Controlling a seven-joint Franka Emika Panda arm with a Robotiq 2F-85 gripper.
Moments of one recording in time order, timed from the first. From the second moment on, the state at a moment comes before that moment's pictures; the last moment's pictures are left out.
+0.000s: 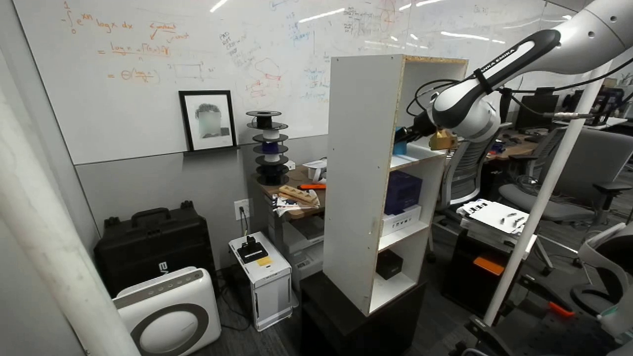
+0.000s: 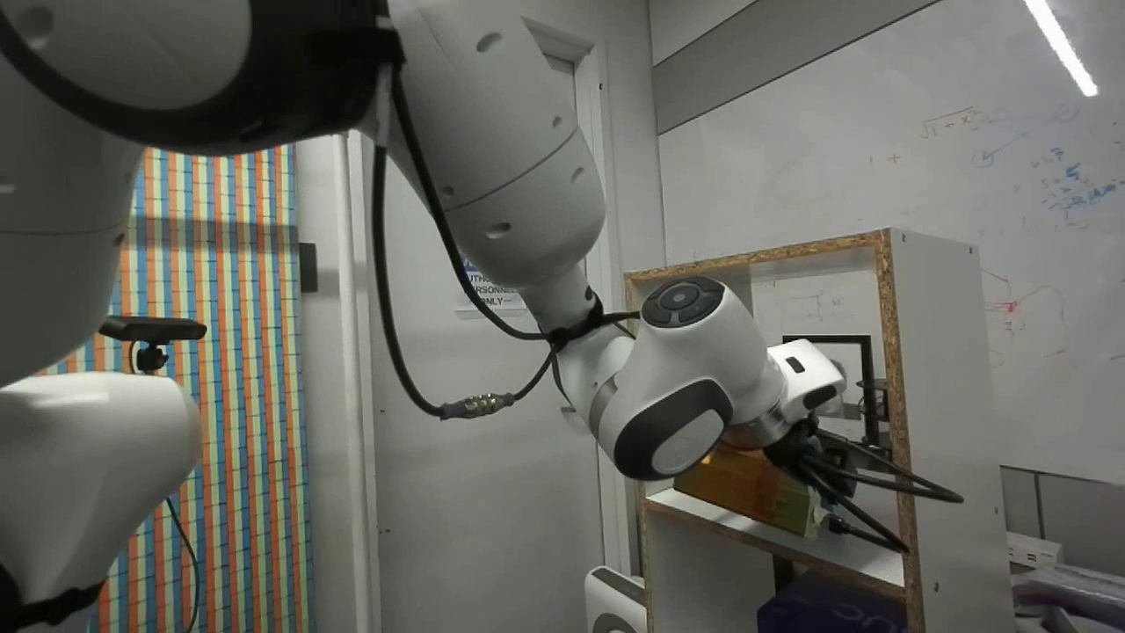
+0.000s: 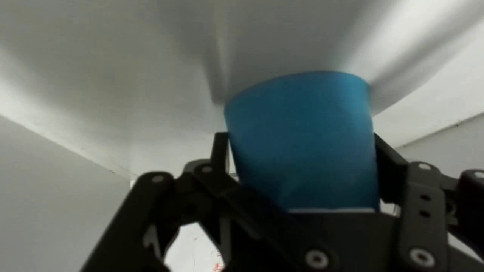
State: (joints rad) arm 1.99 -0.61 -2.20 -2.17 -0.12 3.29 -0.49
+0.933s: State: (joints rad) arm 1.91 -0.33 -2.07 -2.49 -0.02 3.39 -0.24
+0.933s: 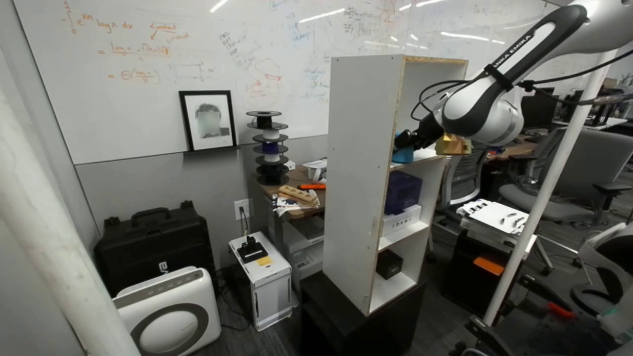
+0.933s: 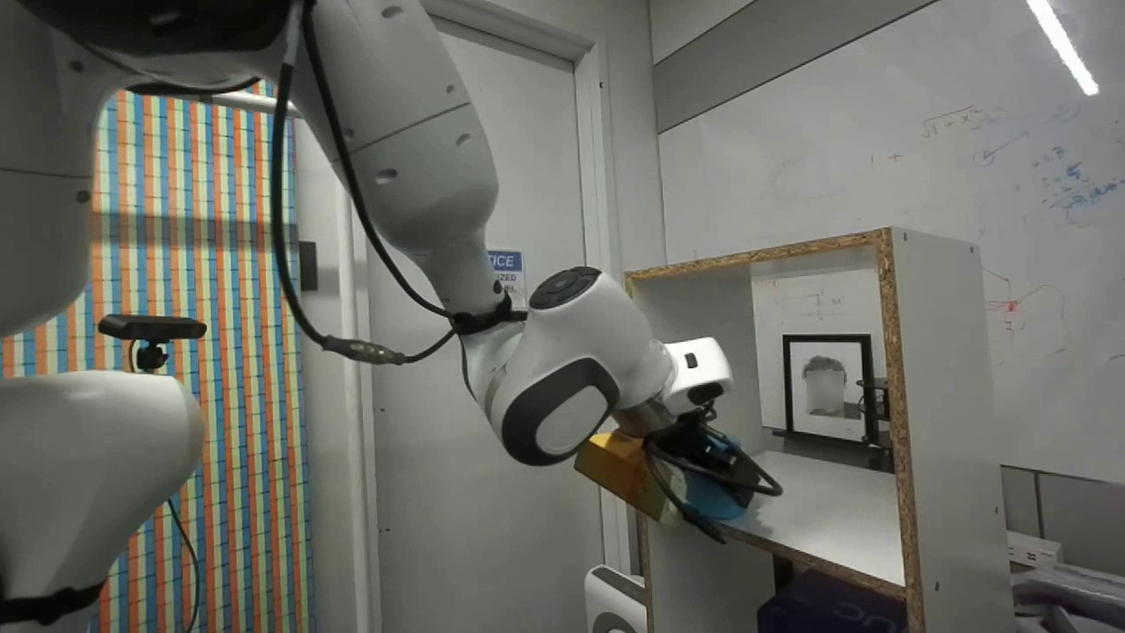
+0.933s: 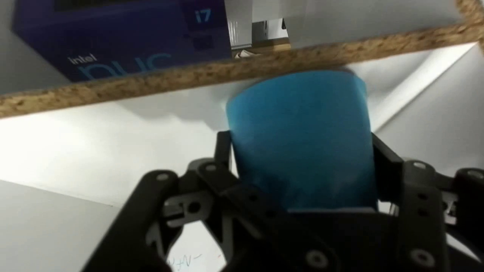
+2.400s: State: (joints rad) arm 1.14 -0.14 -1.29 -2.59 0.03 3.44 -0.02
